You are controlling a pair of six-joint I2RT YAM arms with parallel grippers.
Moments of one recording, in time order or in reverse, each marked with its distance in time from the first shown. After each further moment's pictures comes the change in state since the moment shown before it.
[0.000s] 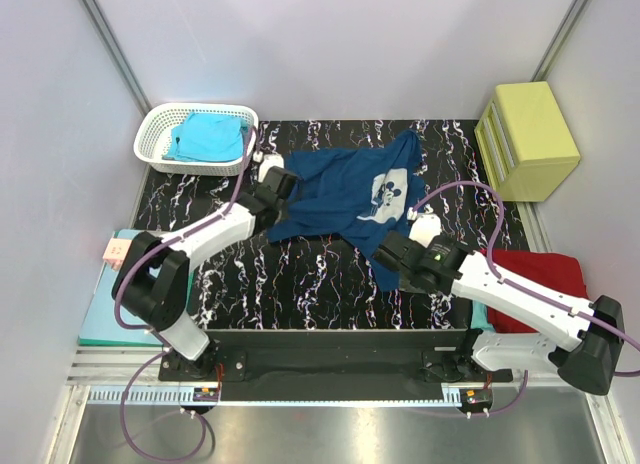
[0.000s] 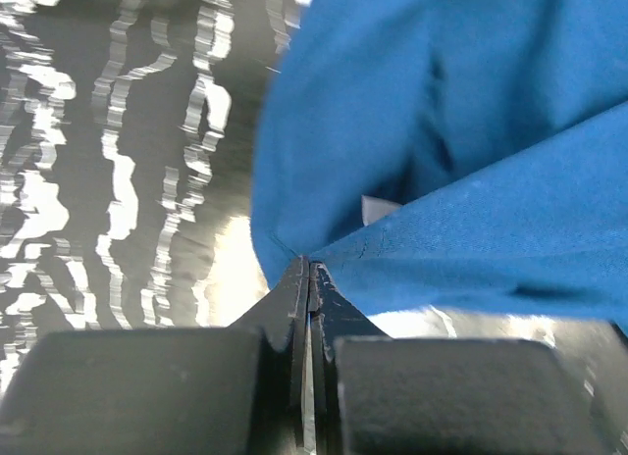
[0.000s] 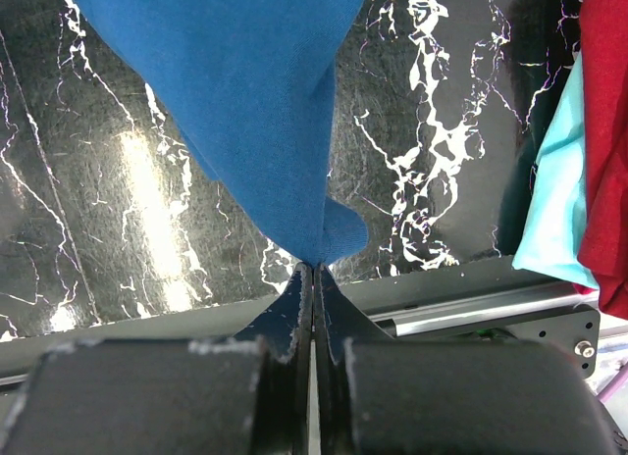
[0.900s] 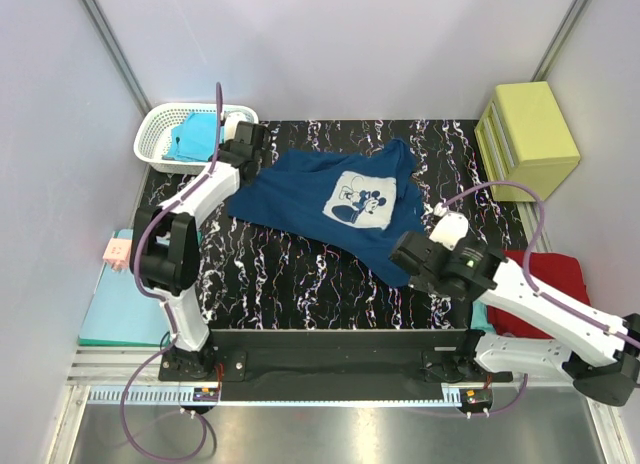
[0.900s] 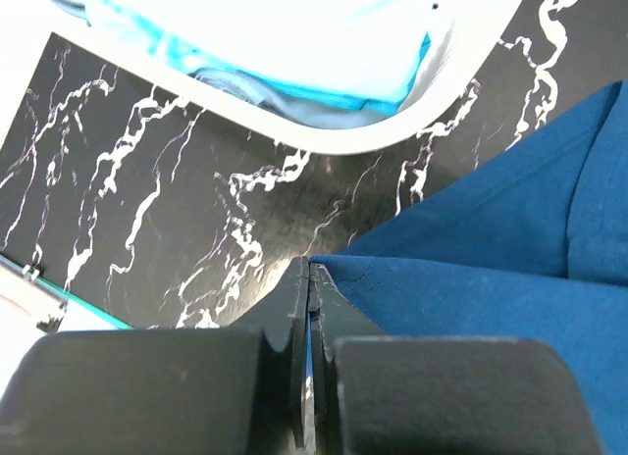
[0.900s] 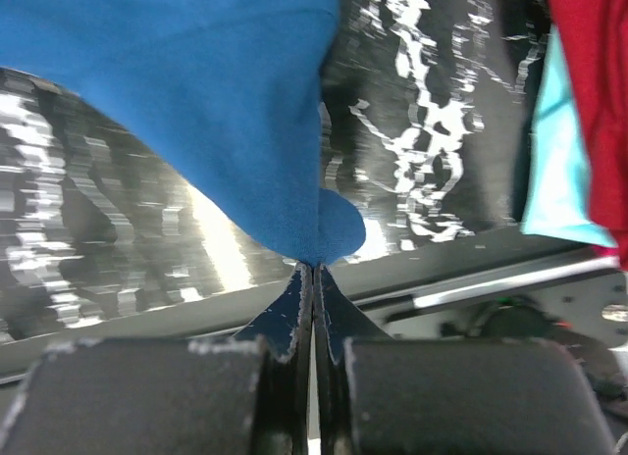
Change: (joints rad) left arm 0.273 0.219 0.352 -0.045 -0.161 0.085; right arm 0.033 -0.099 0.074 -0.138 0.026 0.174
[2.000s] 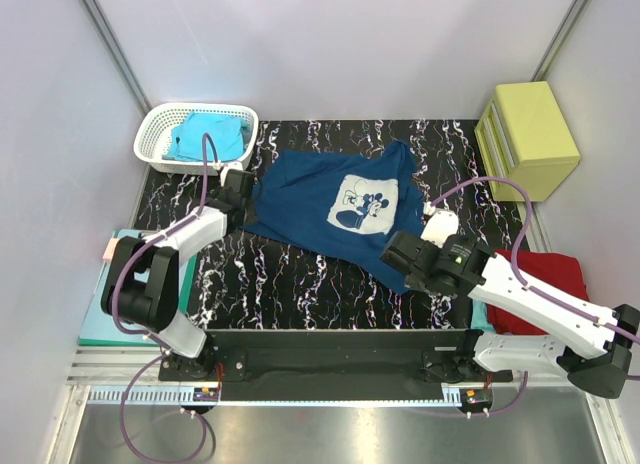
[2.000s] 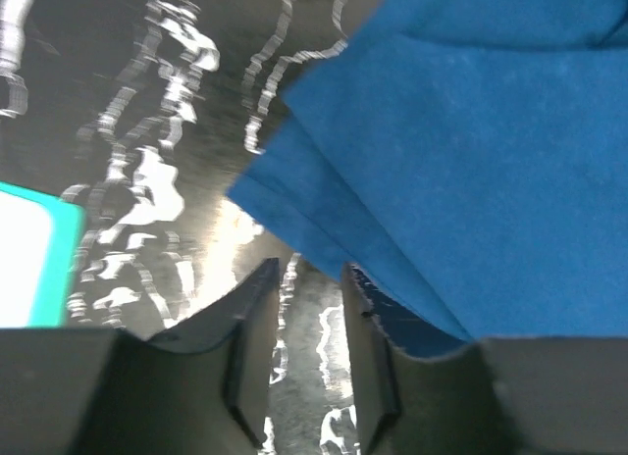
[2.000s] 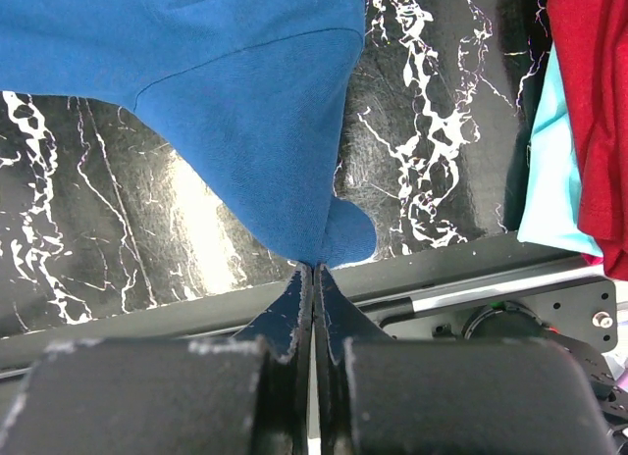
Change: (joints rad) left arm -0.002 -0.276 -0.497 0.124 0.262 -0.055; right arm 0.025 0.035 0.050 -0.013 0.018 -0.013
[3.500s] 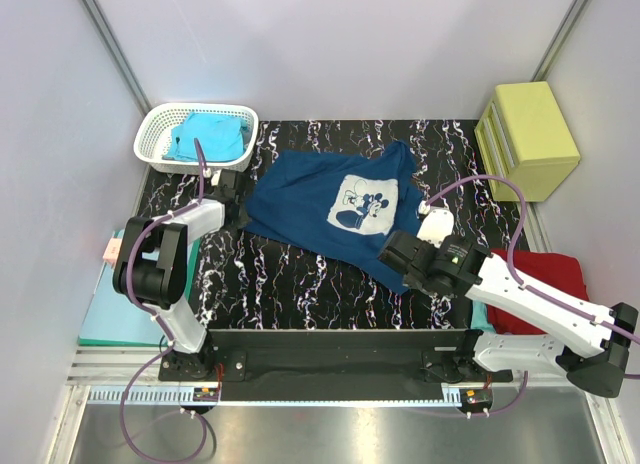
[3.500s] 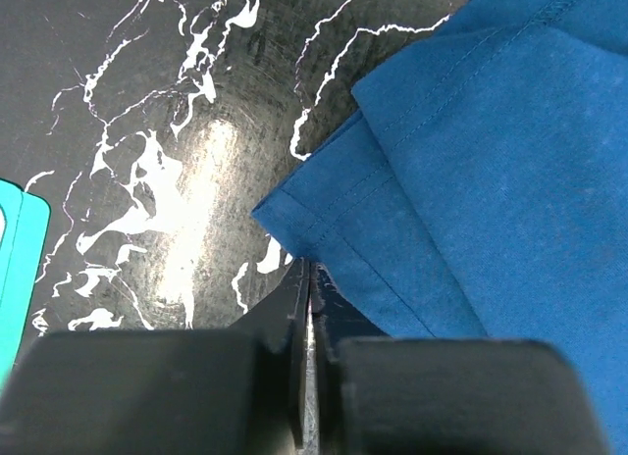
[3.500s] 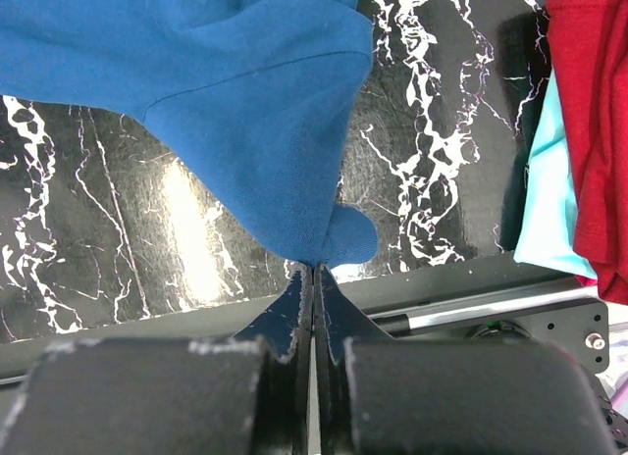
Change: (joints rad) left arm 0.100 0.169 0.042 -0.020 0.075 -0.088; right arm 0.001 0.012 -0.013 0.041 0.025 -0.056
